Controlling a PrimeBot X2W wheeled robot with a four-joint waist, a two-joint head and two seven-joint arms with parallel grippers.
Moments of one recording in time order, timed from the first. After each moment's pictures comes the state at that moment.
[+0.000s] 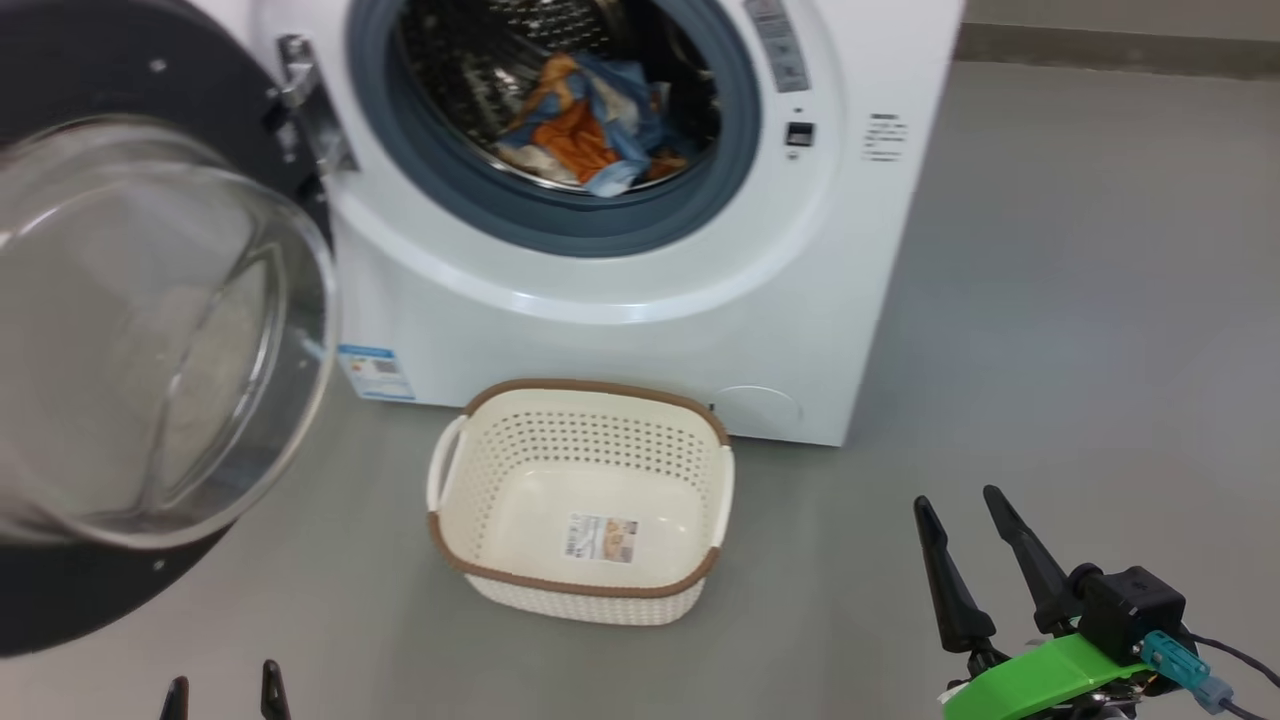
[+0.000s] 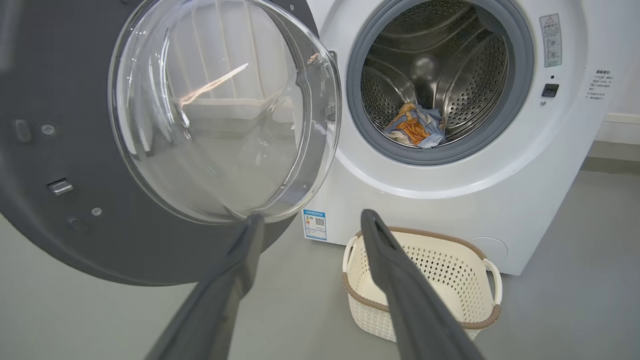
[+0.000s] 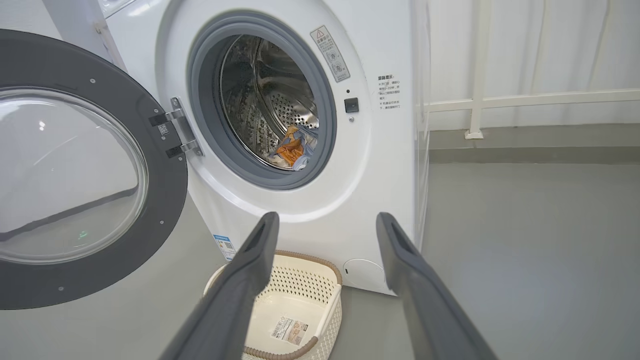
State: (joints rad) left arm 0.28 0.05 0.01 -0.07 -0.16 0.08 -0.26; right arm -0.06 -0.05 0.03 0.19 0.24 0.13 -0.26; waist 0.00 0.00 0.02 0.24
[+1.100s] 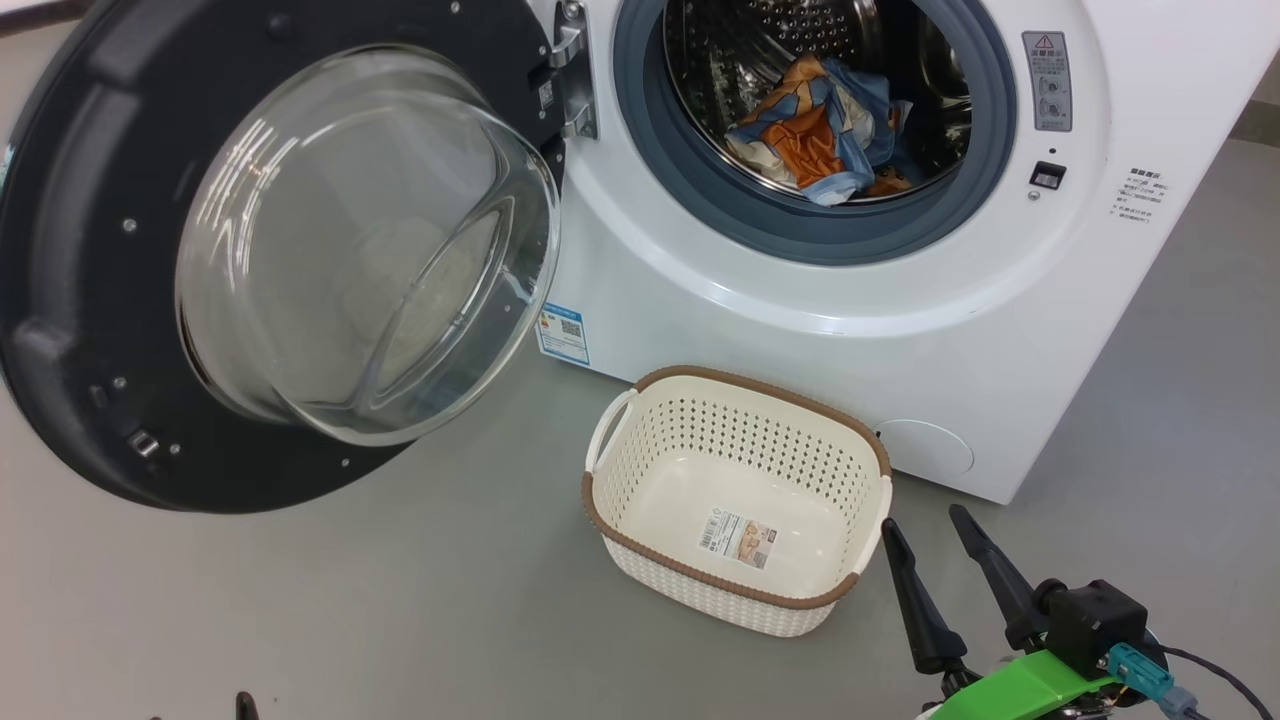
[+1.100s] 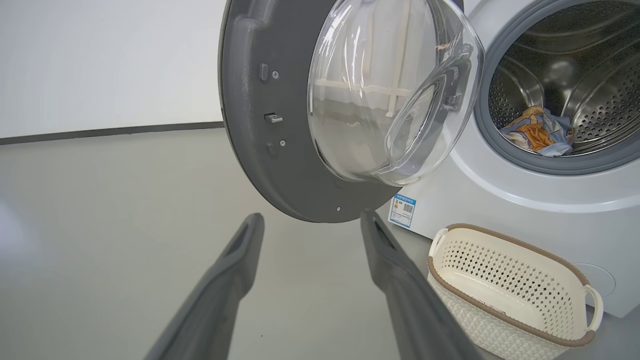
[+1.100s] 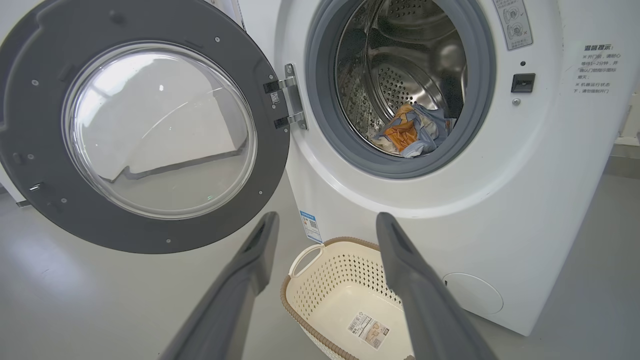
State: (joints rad) left arm 0.33 0.05 0.01 -0.07 -0.23 0.14 -0.26; right arm -0.04 -0.05 0.08 0.20 0.23 0.13 -0.26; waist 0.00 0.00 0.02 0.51
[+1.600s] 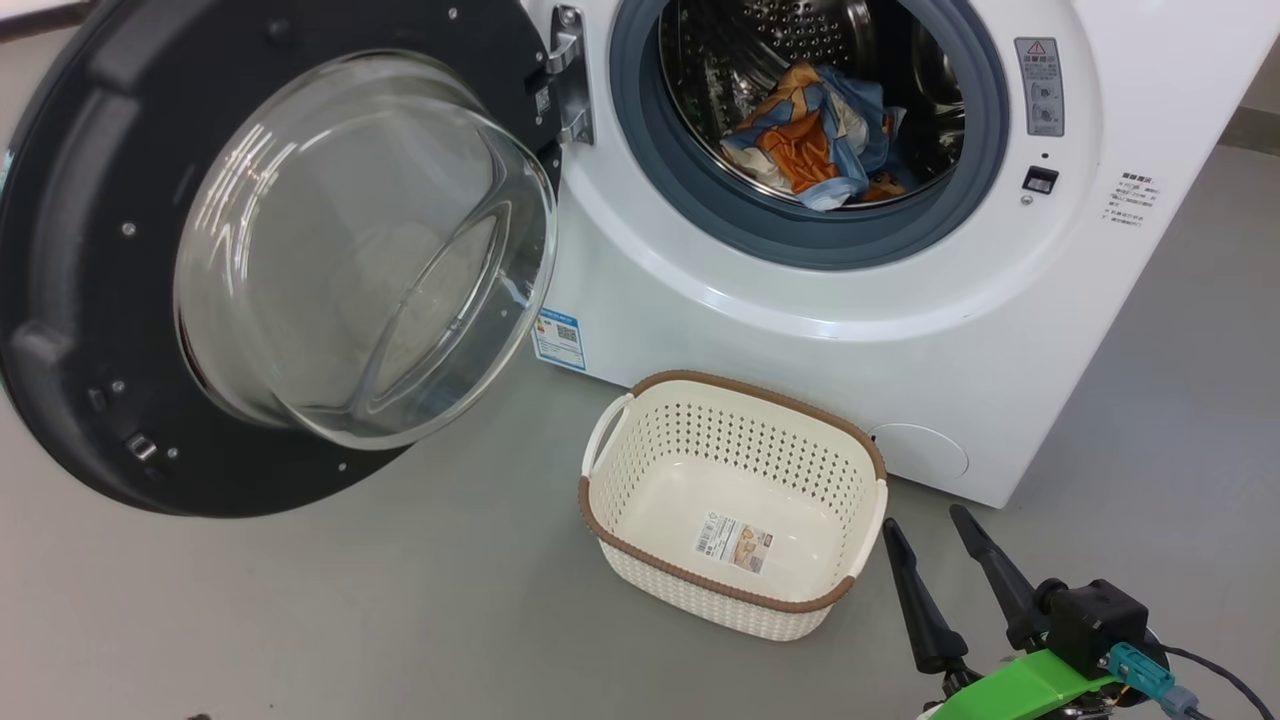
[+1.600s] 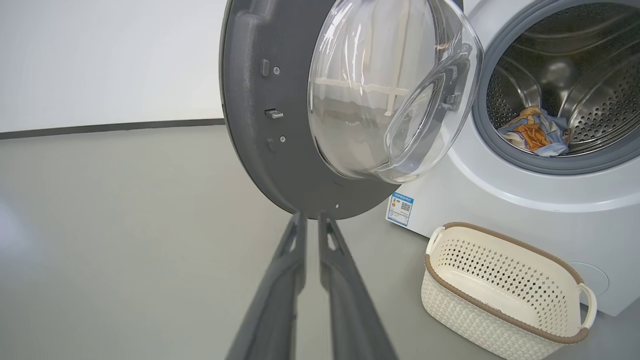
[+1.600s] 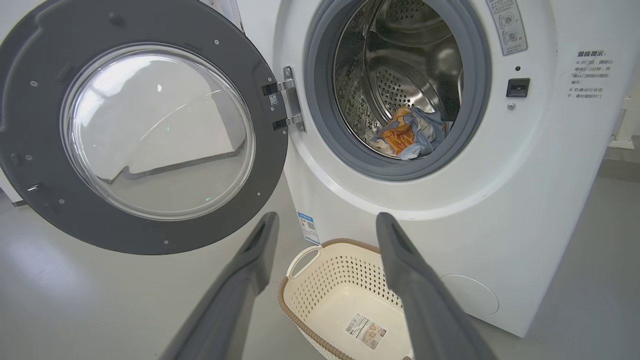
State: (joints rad) left arm 0.35 0.05 0.02 -0.08 -0.24 0.13 -0.26; right arm -0.05 -0.05 0.08 0.21 0.23 0.13 -0.26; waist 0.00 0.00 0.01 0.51
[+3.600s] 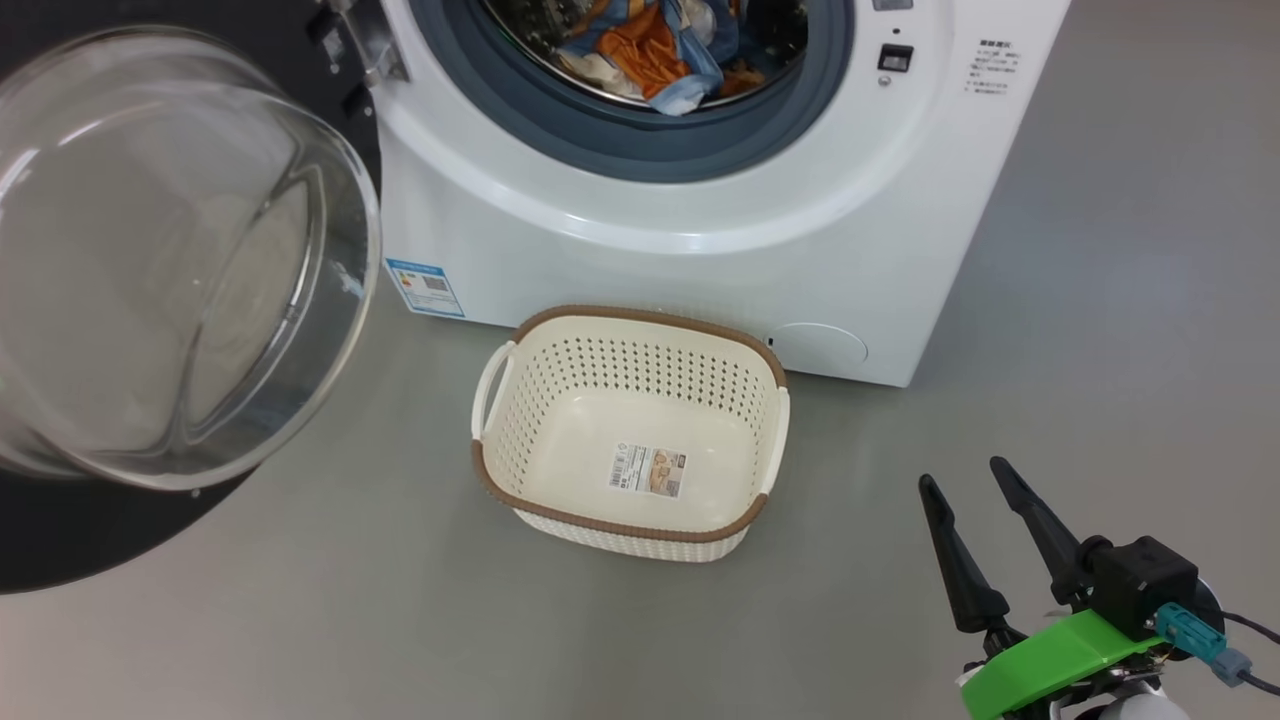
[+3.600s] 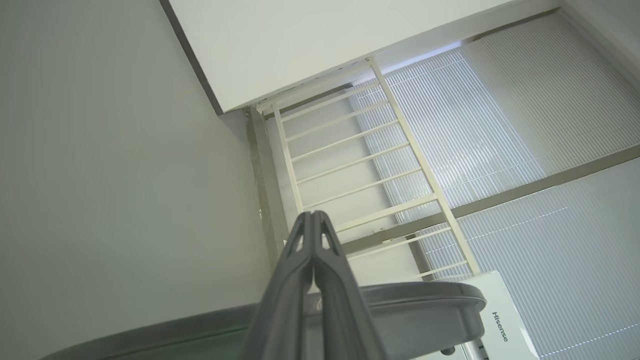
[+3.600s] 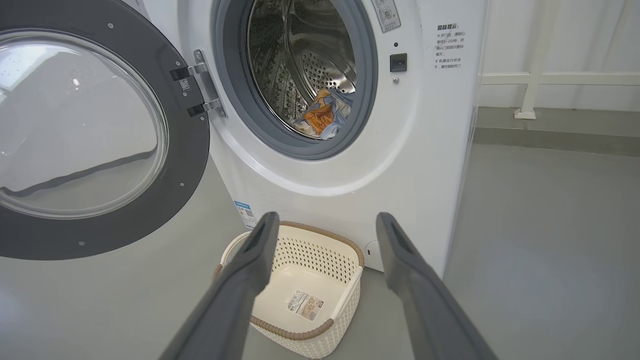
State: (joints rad) left arm -0.50 0.37 0.71 0.56 -1.35 -0.08 0.18; right arm -0.06 -0.12 0.07 0.10 0.23 0.13 -0.19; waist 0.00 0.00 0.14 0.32
